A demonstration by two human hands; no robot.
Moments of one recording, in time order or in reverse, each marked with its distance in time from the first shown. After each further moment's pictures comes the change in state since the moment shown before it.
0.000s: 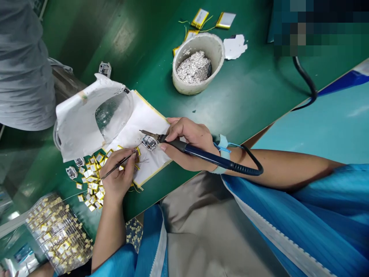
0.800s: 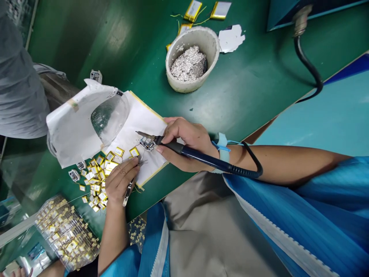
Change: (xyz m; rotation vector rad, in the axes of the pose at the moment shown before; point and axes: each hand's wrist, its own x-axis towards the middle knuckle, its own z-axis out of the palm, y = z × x) left_hand -0.028 -0.010 -0.023 0.055 -0.237 0.274; right_hand 0.002 -0.003 -0.002 0.006 -0.018 0.004
